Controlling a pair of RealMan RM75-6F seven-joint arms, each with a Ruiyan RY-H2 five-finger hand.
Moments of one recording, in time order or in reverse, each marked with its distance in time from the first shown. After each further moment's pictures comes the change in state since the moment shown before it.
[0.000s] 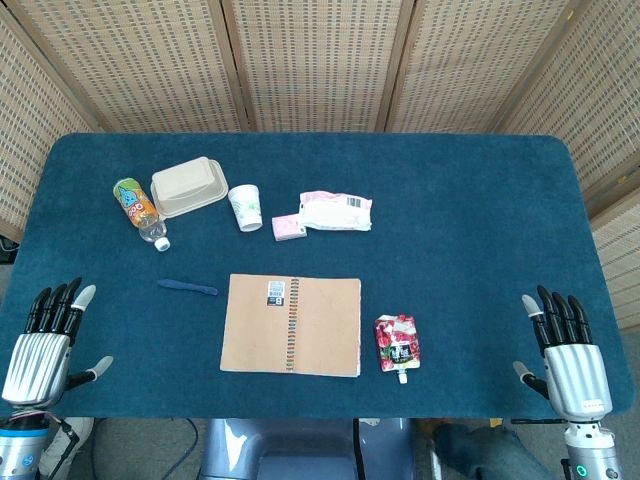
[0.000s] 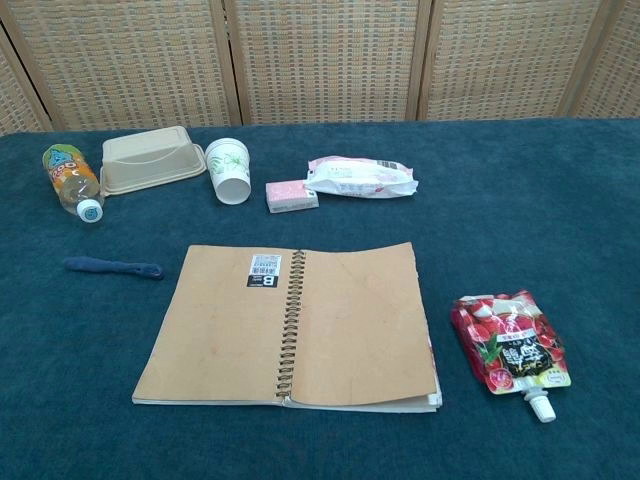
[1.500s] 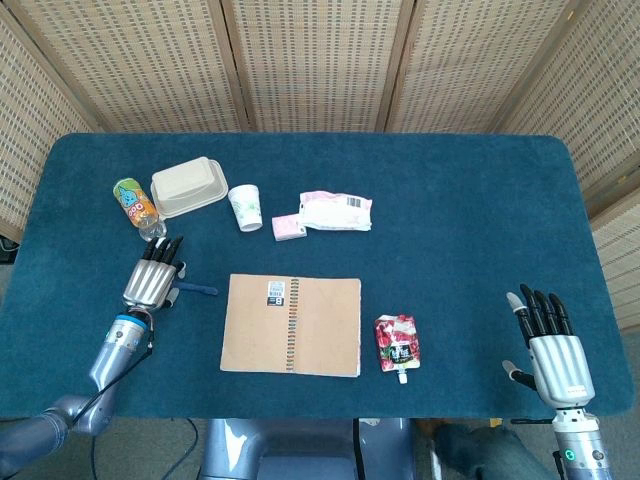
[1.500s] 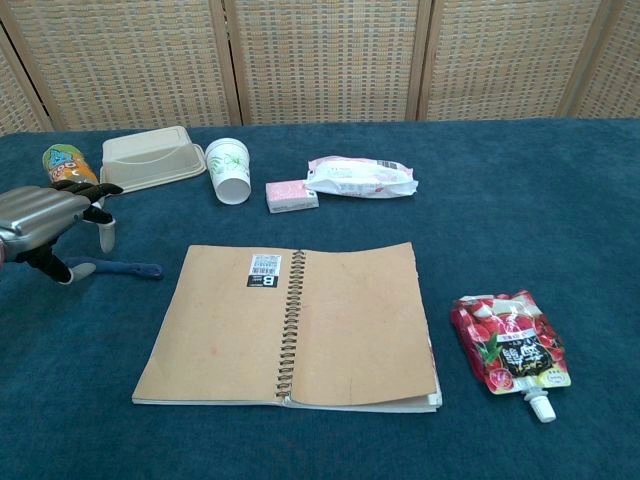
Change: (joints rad) left arm -0.490 -0.453 -0.136 0.745 -0.304 -0.596 0.038; right arm 0.046 -0.013 0.004 0.013 0.074 -0.129 0.025
